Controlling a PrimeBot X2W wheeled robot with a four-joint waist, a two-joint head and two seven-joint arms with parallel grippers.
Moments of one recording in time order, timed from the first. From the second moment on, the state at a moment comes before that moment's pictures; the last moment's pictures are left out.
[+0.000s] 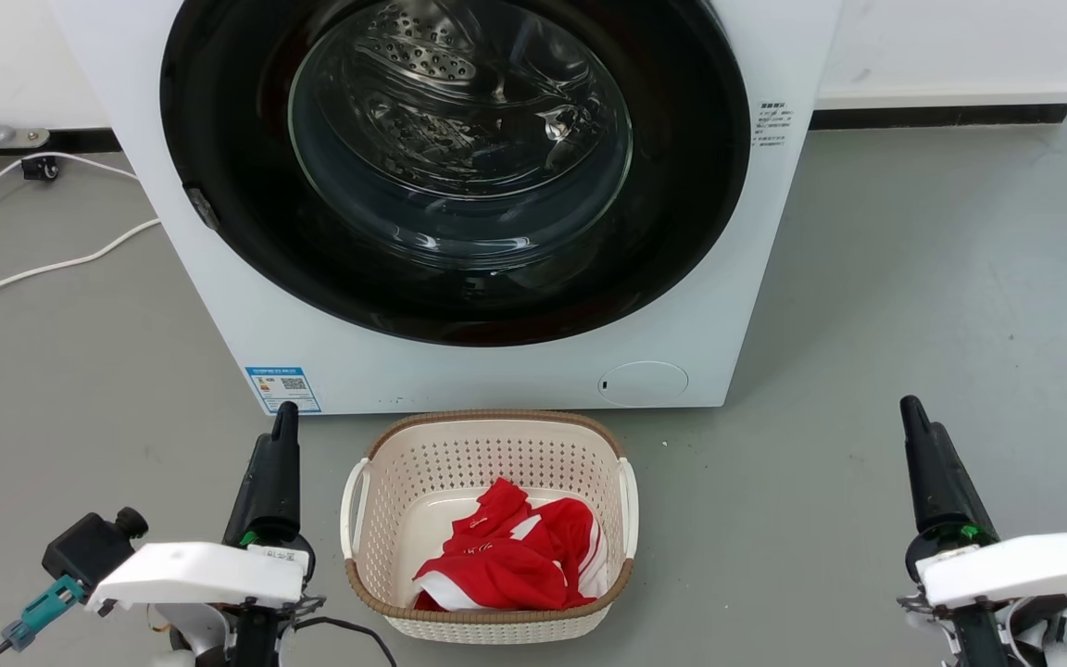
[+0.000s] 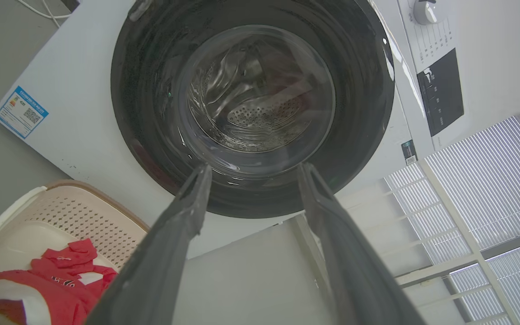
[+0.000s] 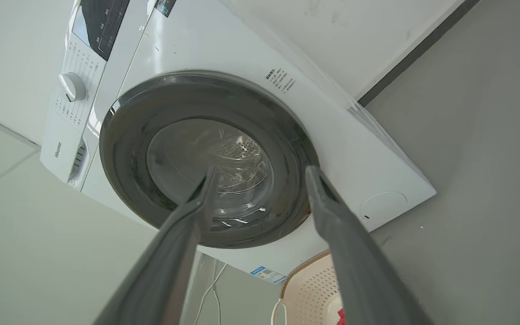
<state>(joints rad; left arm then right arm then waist) -0.07 0.05 0.04 0.13 -1.08 -0.13 -0.04 -0.04 -0.06 -0.03 0.10 0.98 0.13 -0.04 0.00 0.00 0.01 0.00</state>
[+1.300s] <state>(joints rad) -0.07 0.06 0.00 0.08 -0.47 -0.11 -0.15 -0.01 -0.06 -0.02 0.04 0.37 0.13 -0.12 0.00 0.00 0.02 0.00</state>
